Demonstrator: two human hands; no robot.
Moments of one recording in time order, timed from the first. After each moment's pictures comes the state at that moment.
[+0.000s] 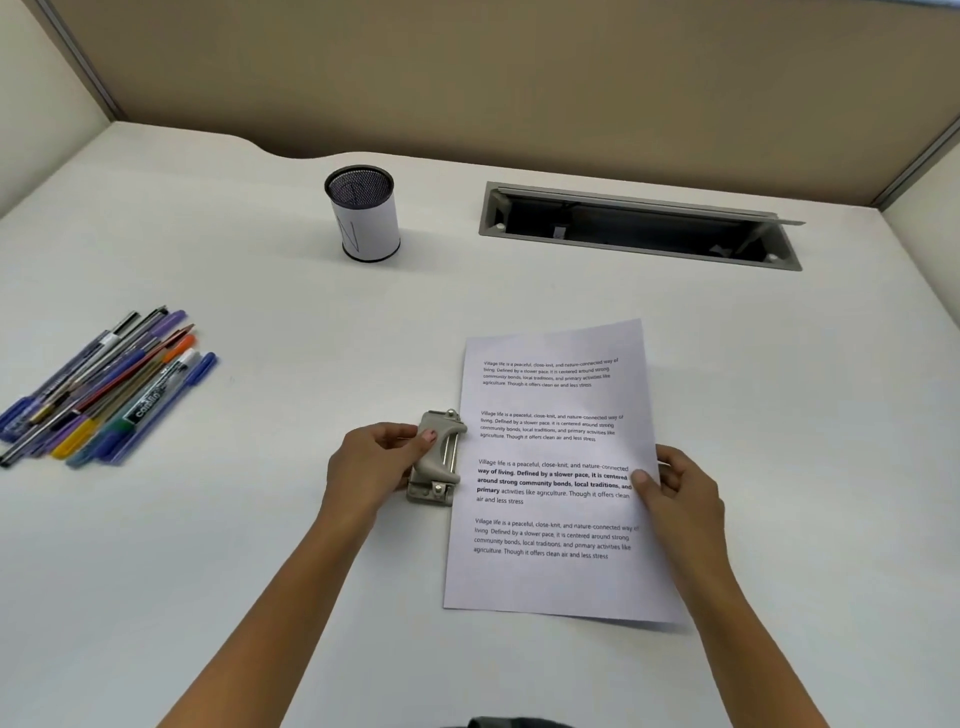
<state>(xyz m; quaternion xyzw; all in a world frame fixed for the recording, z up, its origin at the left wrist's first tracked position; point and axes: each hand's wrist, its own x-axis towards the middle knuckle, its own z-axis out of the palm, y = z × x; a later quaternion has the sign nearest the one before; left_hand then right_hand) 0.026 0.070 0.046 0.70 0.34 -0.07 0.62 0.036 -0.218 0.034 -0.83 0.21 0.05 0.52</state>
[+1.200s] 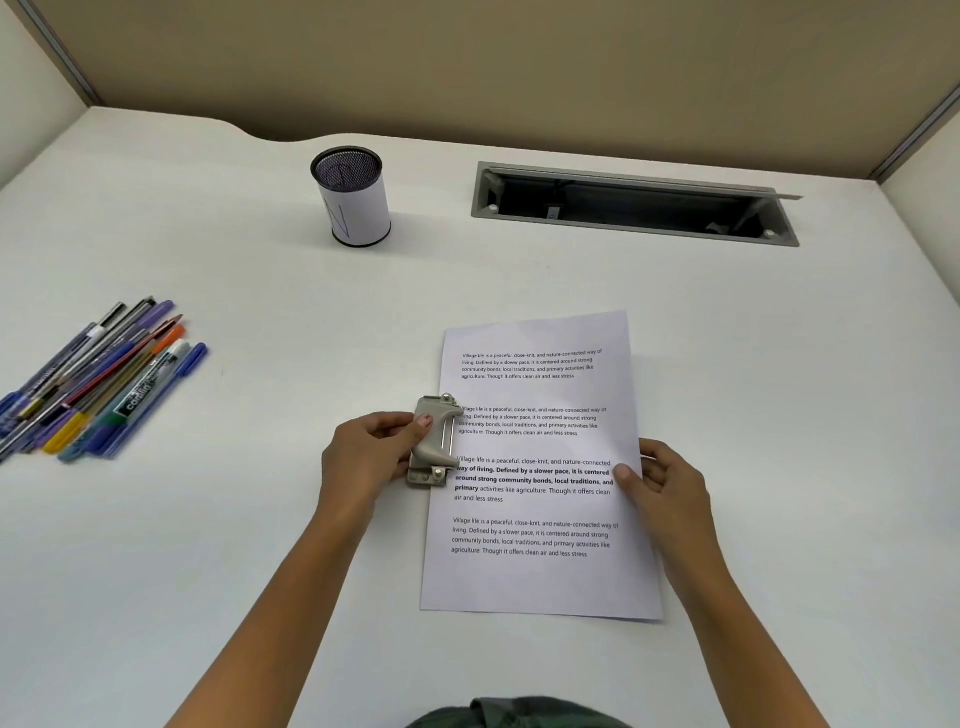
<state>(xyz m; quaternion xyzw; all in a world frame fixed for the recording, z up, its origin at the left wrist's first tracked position) 0.021 0.067 0.044 0.67 0.35 -0.04 0.65 0.023 -0.213 0.032 -0.80 0.18 0.09 0.56</state>
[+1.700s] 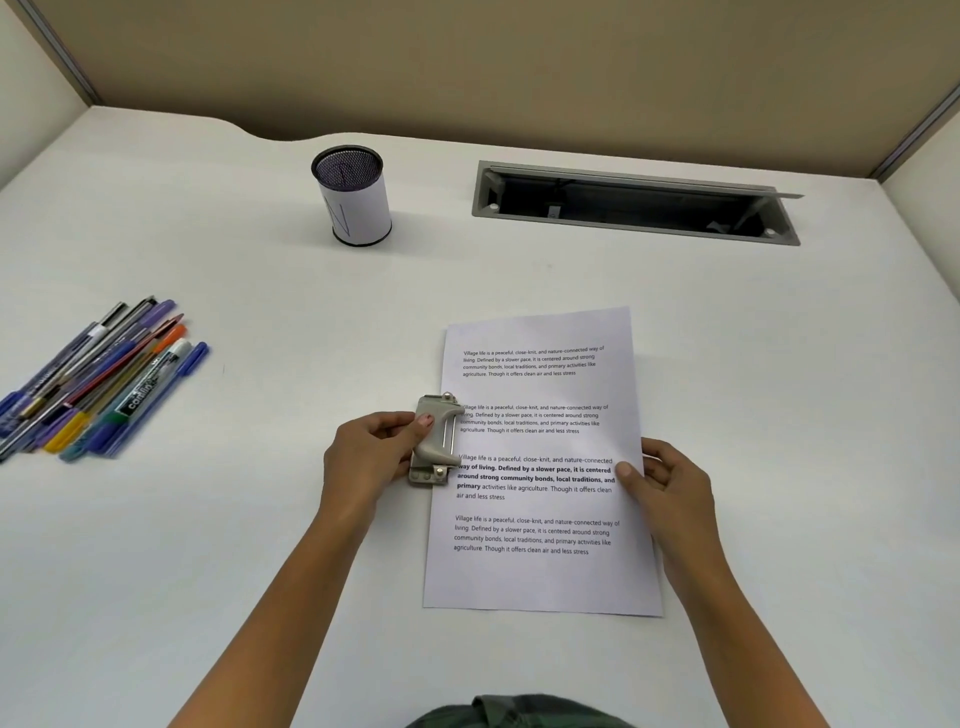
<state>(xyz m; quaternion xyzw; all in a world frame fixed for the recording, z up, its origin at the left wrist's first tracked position) 0.021 0.067 0.042 0.67 0.35 -0.04 0.65 0.023 -0.214 0.030 -0.78 0.20 0.08 0.58</state>
